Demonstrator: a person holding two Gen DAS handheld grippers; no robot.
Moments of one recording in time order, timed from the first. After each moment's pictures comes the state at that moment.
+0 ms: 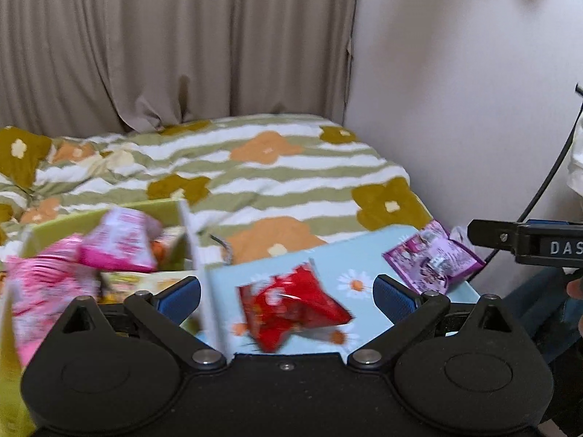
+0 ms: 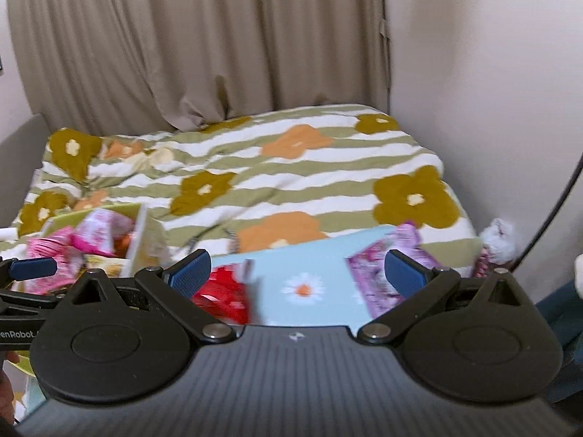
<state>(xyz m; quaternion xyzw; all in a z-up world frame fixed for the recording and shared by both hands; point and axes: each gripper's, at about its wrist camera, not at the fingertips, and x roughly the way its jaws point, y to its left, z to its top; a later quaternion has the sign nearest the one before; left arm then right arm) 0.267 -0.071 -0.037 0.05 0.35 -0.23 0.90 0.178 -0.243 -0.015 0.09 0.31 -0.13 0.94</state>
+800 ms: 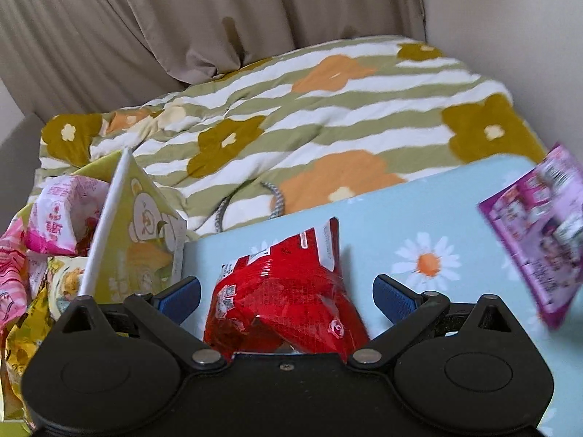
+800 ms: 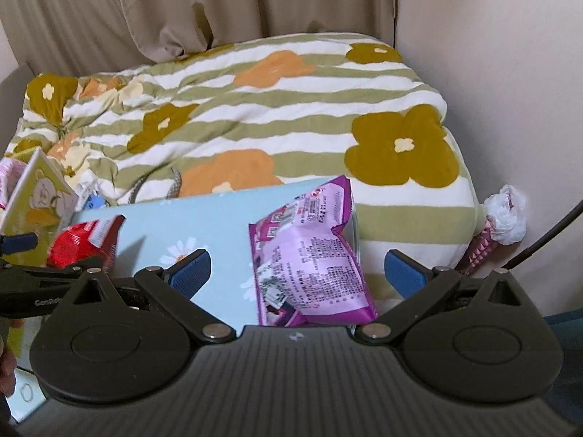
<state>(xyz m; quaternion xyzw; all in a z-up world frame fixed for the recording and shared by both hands) 0.338 -0.197 -0.165 0.18 0.42 -0.05 0.89 0.254 -0.387 -0.124 0.08 0.42 -0.08 0.90</state>
